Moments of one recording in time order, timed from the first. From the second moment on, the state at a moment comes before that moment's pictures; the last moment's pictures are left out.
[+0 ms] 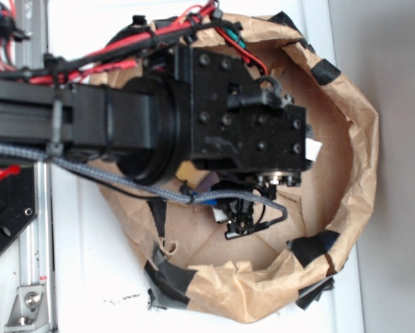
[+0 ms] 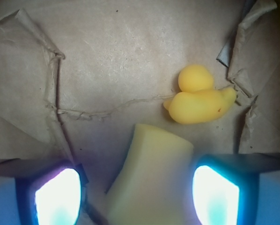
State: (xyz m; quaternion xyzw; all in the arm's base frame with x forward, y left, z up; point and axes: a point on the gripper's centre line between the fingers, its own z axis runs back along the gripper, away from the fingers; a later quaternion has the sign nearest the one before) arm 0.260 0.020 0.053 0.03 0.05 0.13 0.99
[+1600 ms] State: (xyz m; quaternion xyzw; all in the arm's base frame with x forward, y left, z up) arm 0.302 0.008 0.165 0.05 -0.13 0.00 0.99
